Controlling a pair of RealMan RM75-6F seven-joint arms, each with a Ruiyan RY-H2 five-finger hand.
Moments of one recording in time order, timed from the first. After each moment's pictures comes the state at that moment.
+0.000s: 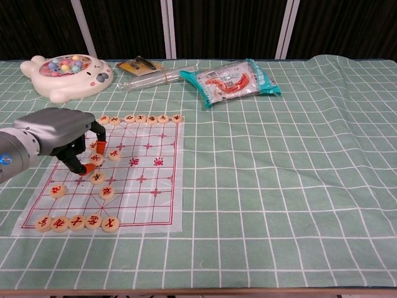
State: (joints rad) left arm -0.71 -1.66 -0.08 -1.56 0.78 1.19 0.79; right arm 0.09 -1.06 0.09 -1.79 -1.19 1.28 0.02
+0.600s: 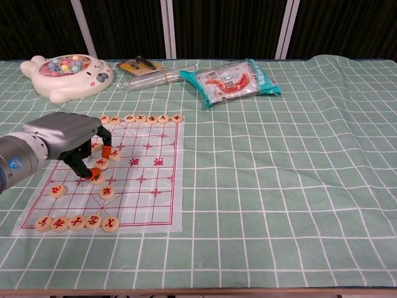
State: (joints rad) left arm -0.71 -1.68 -0.09 -1.54 0.77 1.17 0.81; right arm 0.09 -1.06 0.09 -1.79 -1.19 1.28 0.02
